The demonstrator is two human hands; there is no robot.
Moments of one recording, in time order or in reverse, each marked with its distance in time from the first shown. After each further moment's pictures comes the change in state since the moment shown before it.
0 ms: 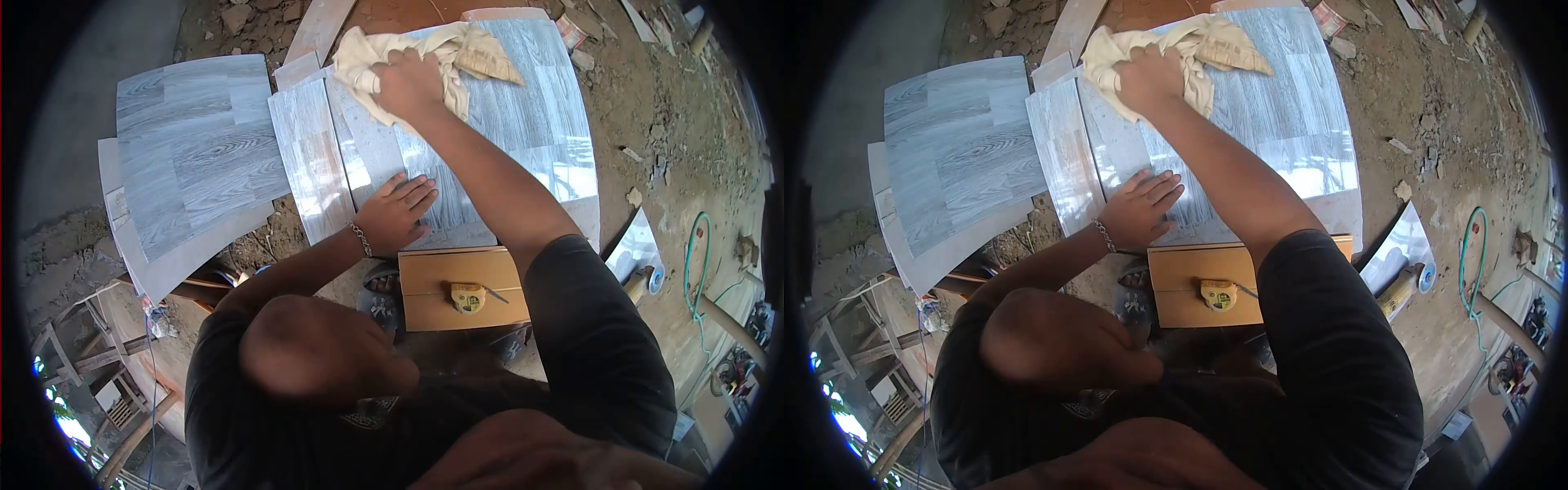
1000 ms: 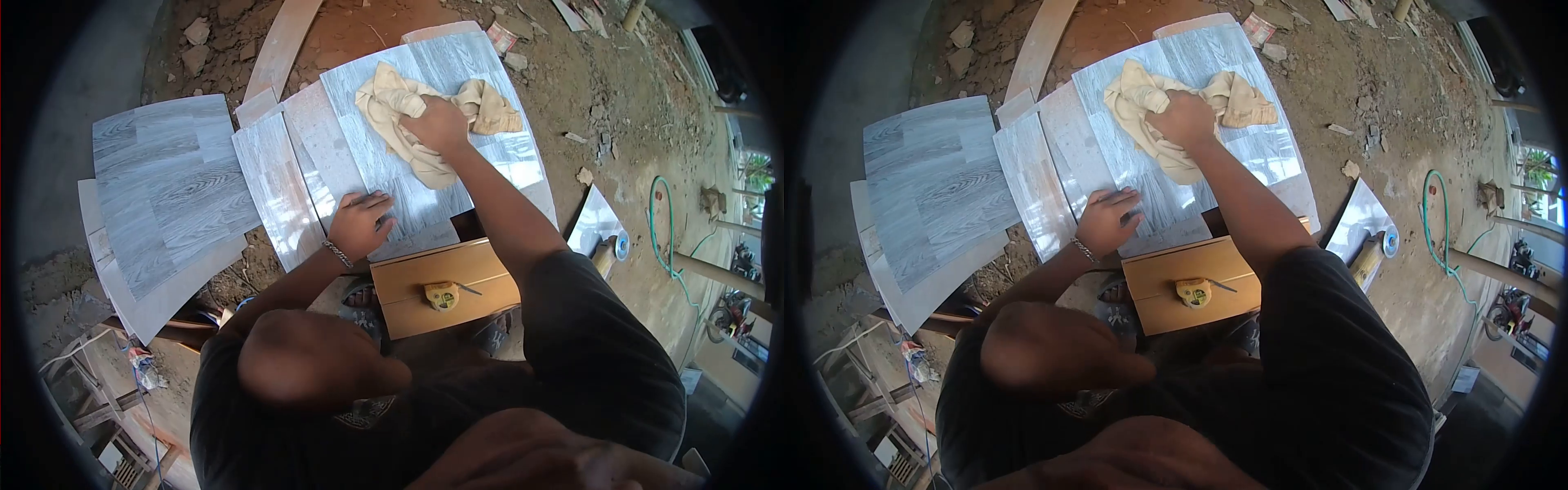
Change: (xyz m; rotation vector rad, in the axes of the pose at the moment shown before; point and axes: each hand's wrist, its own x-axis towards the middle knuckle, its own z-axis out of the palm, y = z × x) left_hand 0.006 0.004 -0.002 -0.282 -0.124 -0.275; right_hand -0.084 0.091 -0.041 0.153 0.044 0.419
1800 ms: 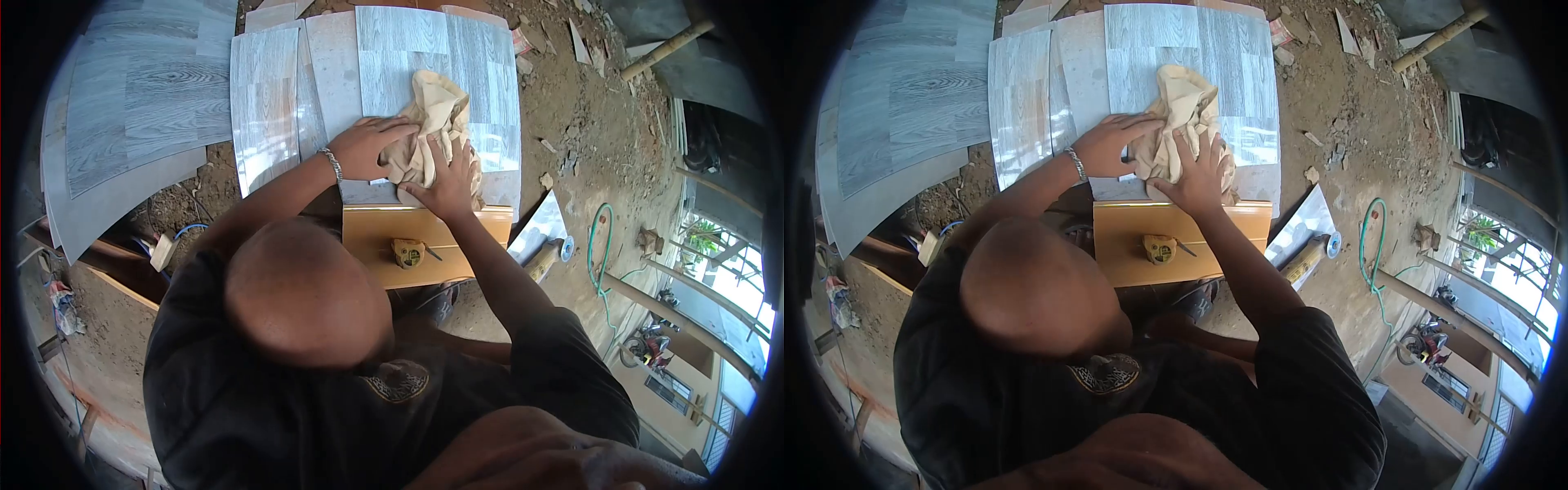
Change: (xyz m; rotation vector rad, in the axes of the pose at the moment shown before) left_hand 0.023 -0.014 0.006 -0.227 0.201 0.251; right_hand -0.198 -0.005 -0.038 -0.176 -0.273 -0.135
